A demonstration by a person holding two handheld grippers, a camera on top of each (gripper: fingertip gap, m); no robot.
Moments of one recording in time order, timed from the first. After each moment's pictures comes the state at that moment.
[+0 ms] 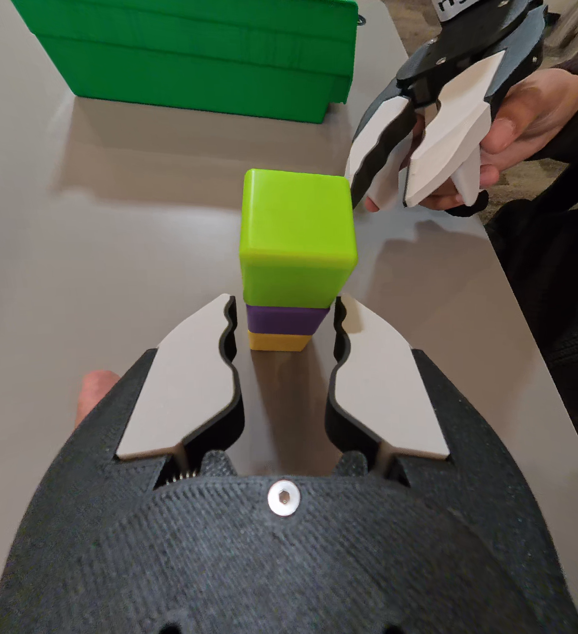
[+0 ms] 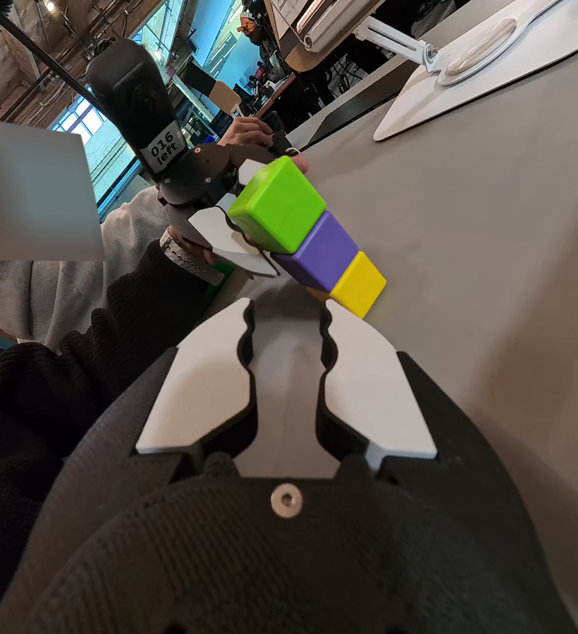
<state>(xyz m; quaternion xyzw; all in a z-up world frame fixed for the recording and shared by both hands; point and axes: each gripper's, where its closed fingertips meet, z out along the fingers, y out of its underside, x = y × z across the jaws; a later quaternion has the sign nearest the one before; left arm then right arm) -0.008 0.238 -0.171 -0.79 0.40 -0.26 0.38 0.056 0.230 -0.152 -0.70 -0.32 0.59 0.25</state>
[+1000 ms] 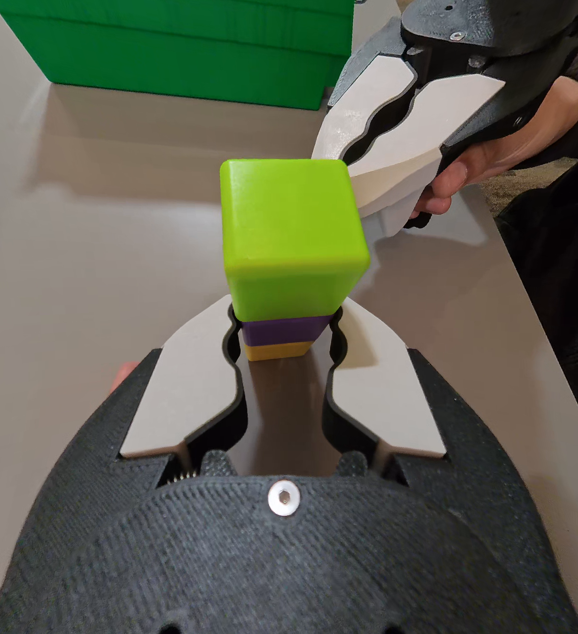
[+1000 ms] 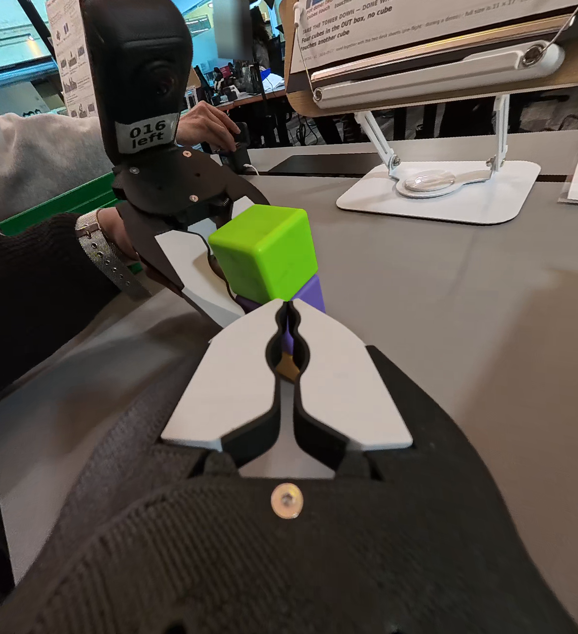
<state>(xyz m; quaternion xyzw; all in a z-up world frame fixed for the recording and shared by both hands) 0.005 0.238 -0.185 -0.79 0.40 -0.26 0.37 0.020 0.247 -0.146 -0.65 -0.43 0.47 0.42</state>
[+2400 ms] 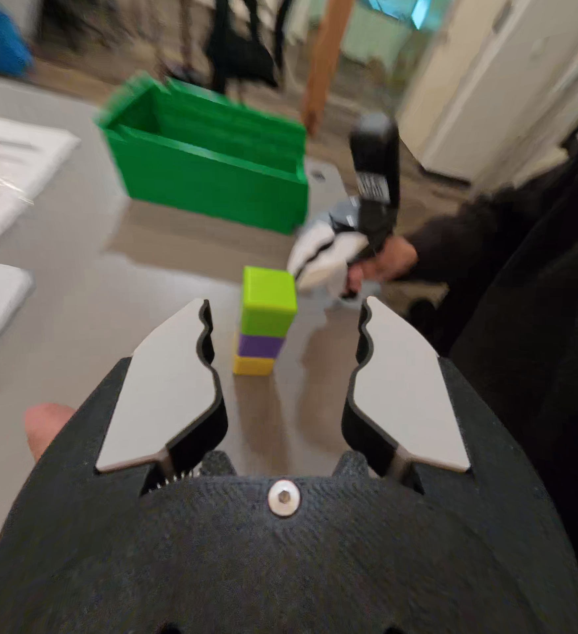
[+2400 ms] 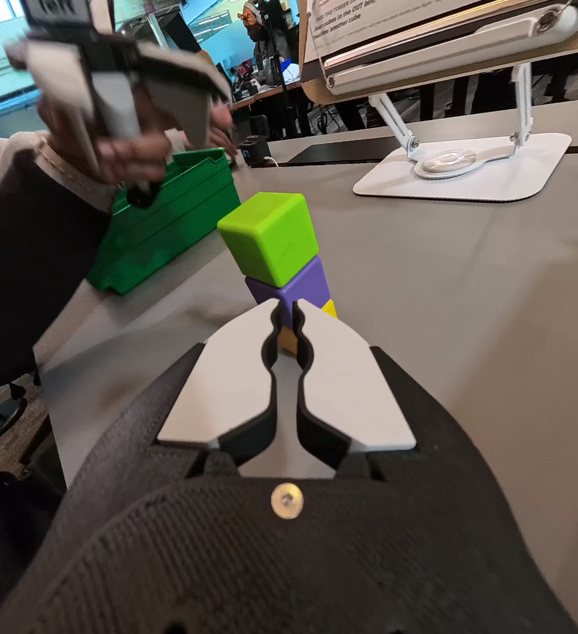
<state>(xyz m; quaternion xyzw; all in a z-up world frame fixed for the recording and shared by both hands) -0.040 0.207 -0.063 -0.76 0.30 -0.35 0.46 0.041 0.238 -0.146 -0.65 -0.43 0.50 0.39</state>
